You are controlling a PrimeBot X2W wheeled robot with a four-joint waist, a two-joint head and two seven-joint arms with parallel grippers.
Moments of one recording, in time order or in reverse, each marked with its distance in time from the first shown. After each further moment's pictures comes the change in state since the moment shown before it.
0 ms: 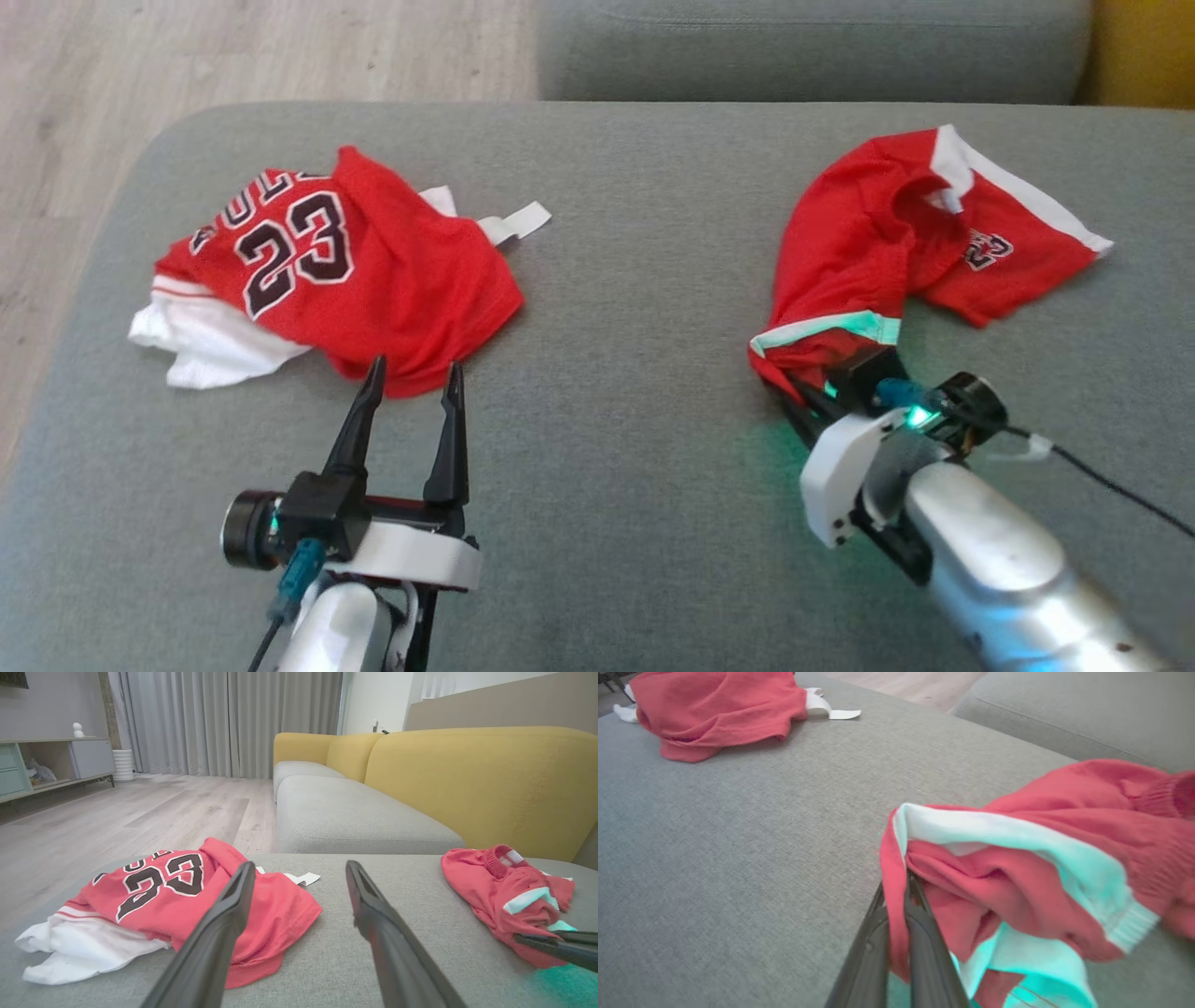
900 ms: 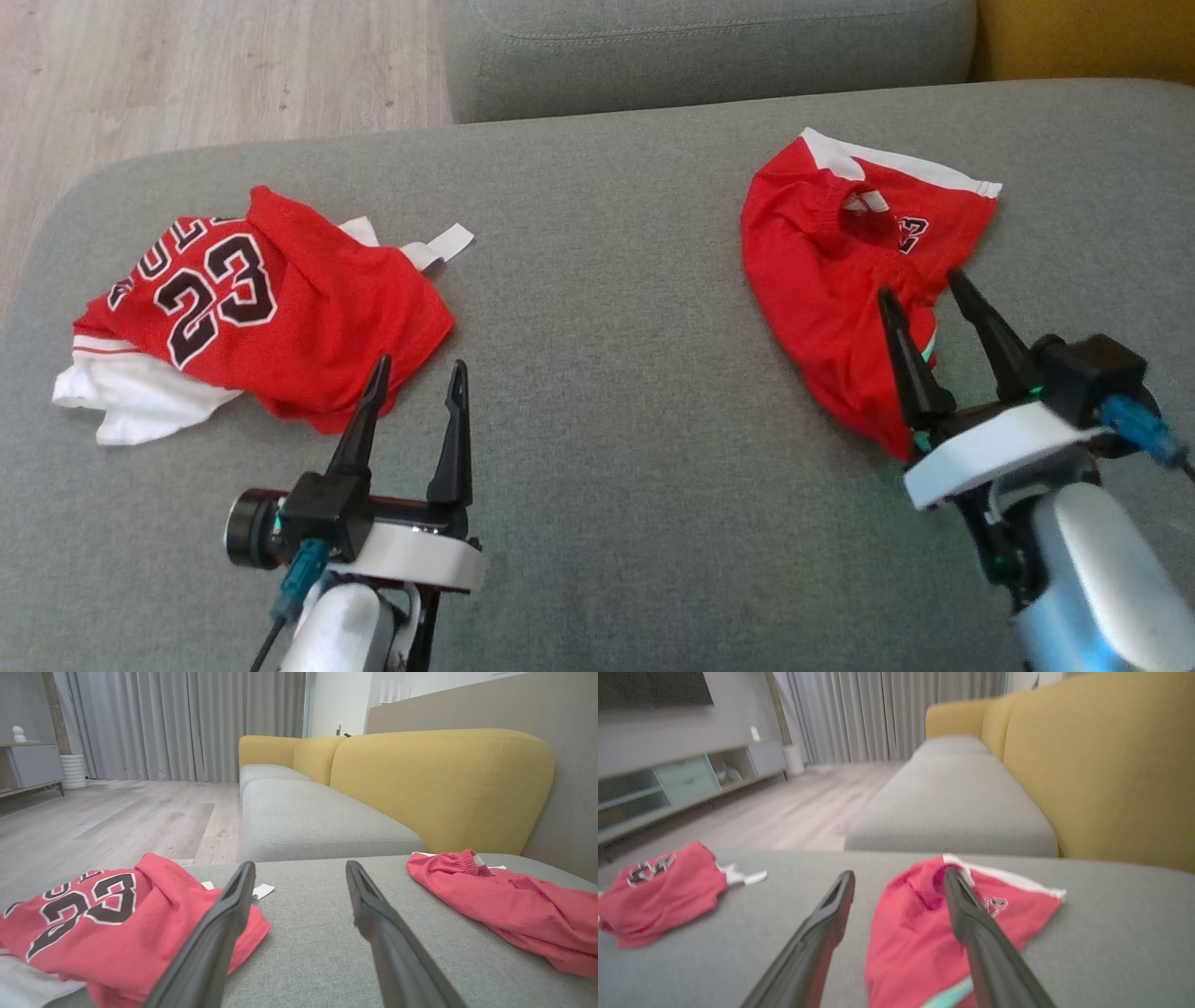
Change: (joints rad) left arm 0.002 -0.005 0.004 0.001 0.001 -0.009 0.000; right arm 0.291 -0.041 -0.438 -0.537 0.017 0.000 0.010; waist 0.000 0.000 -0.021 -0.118
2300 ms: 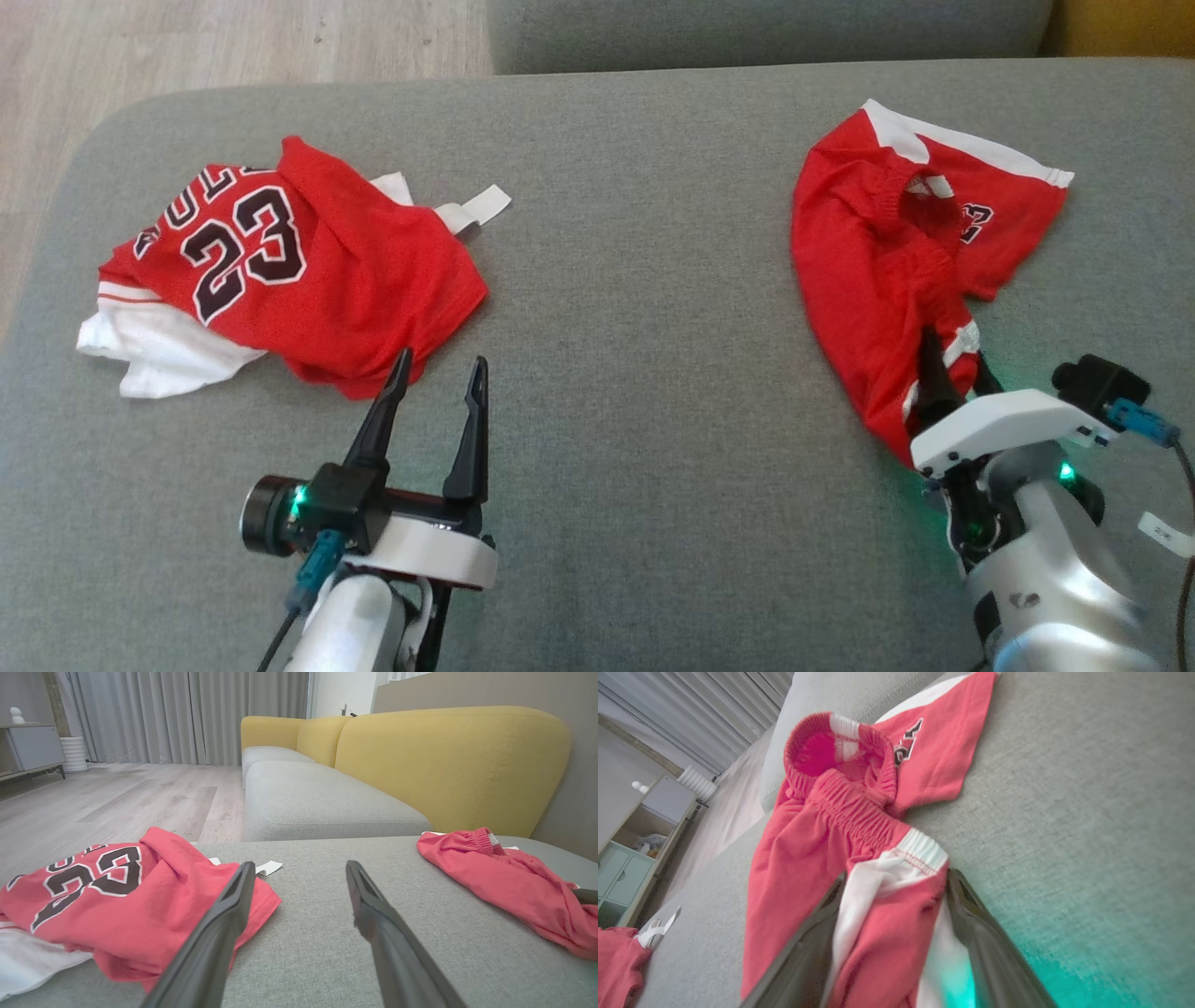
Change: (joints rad) left arm -0.024 -0.001 -0.029 0.017 0.016 -0.016 0.000; right arm -0.239 0.196 -0.278 0.646 0.246 0.000 -0.059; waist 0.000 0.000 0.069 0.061
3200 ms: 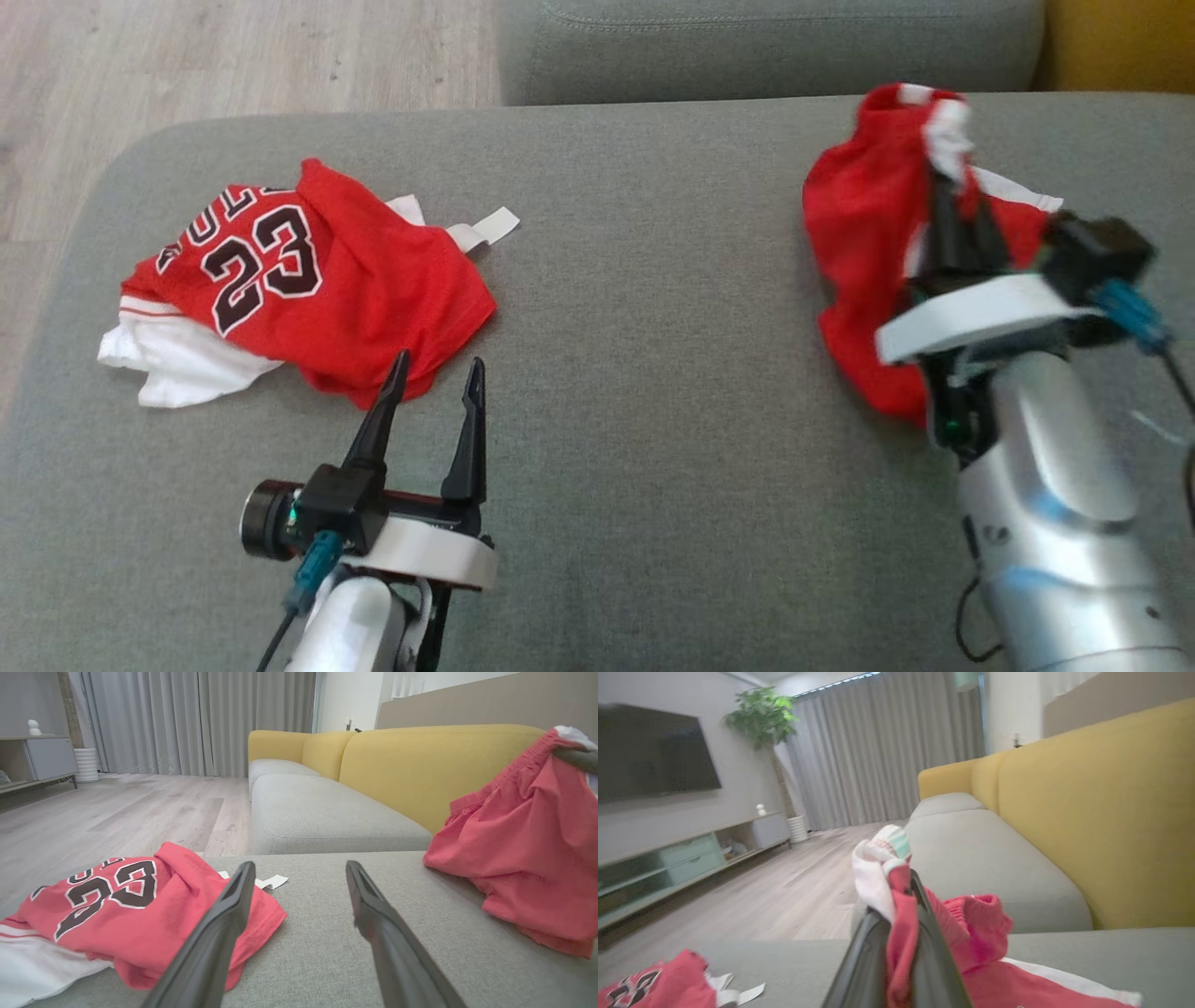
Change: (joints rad) left arm 0.002 0.000 0.000 0.004 -0.019 0.007 0.000; right arm -0.072 -0.005 0.104 -0.321 -0.321 0.000 -0.171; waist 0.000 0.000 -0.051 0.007
